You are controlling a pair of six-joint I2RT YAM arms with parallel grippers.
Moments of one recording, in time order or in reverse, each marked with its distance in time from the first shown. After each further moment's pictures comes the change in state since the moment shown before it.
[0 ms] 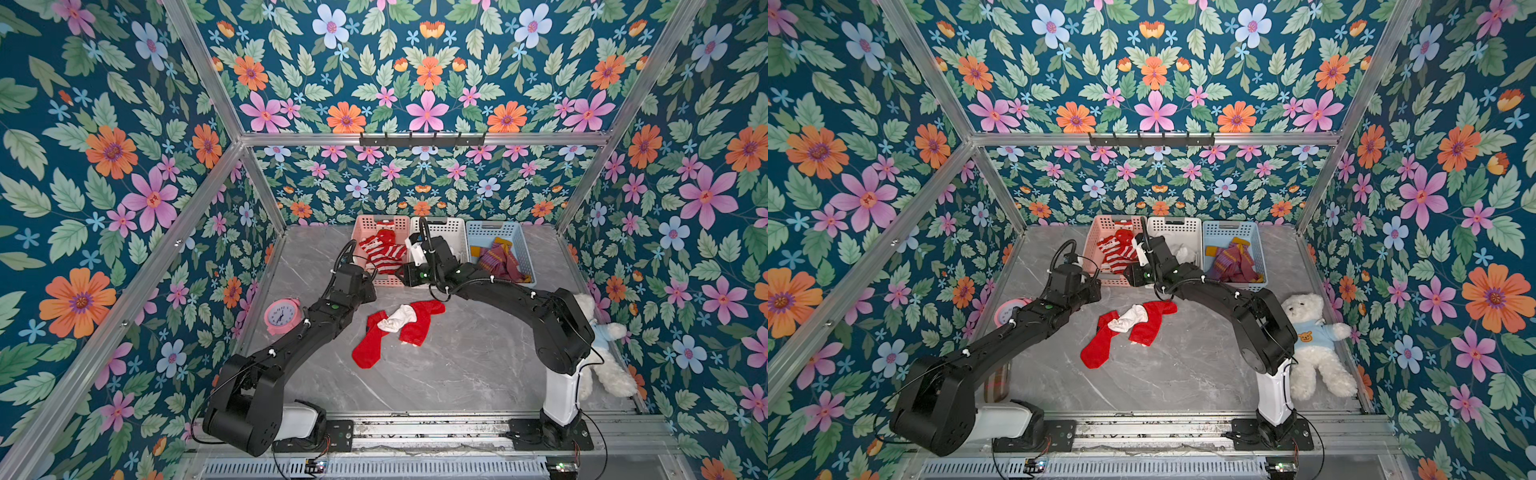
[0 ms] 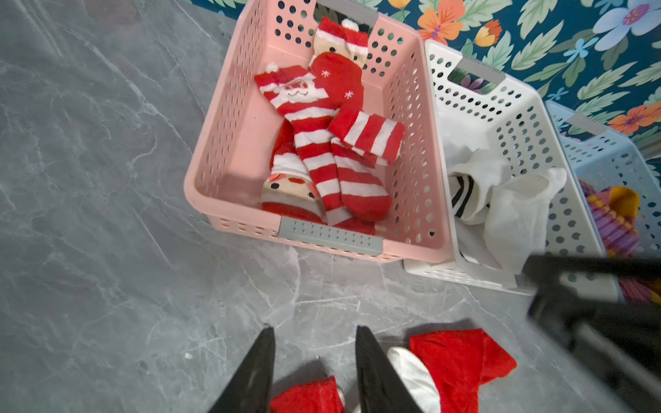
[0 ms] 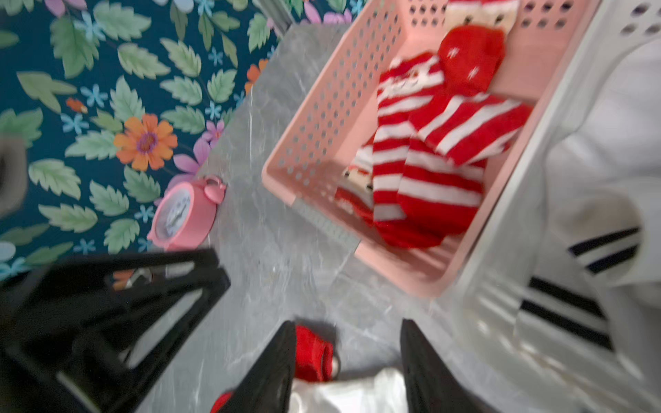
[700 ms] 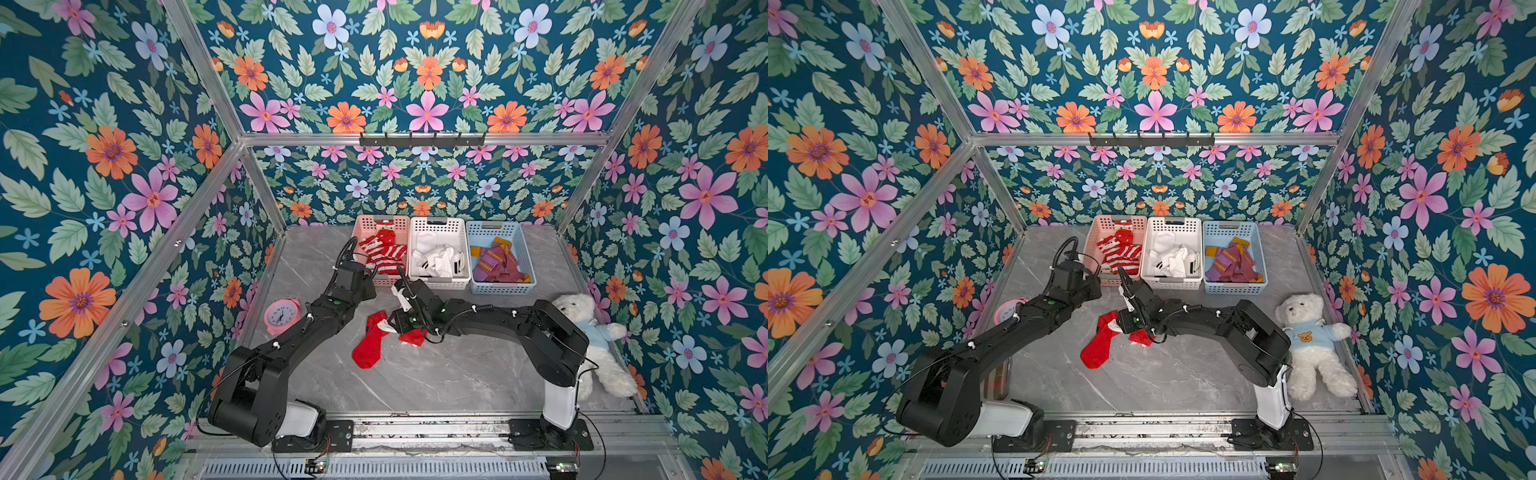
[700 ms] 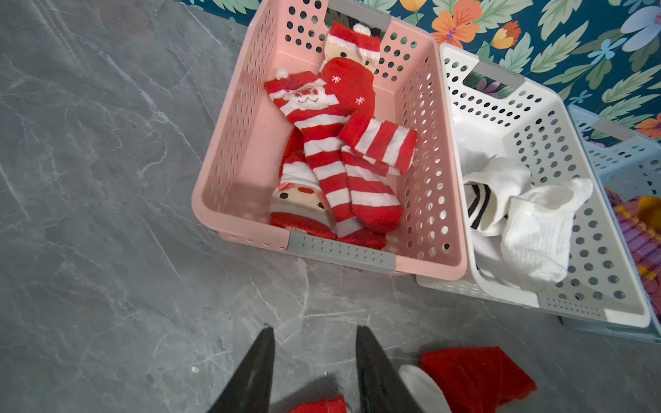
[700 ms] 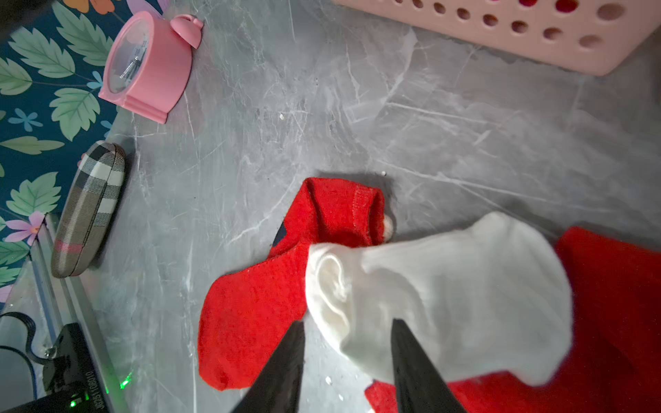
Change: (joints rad) left arm 0.010 0.039 0.027 -0.008 -0.030 0.008; right arm 0.168 0.002 -0.224 0.061 0.046 0.104
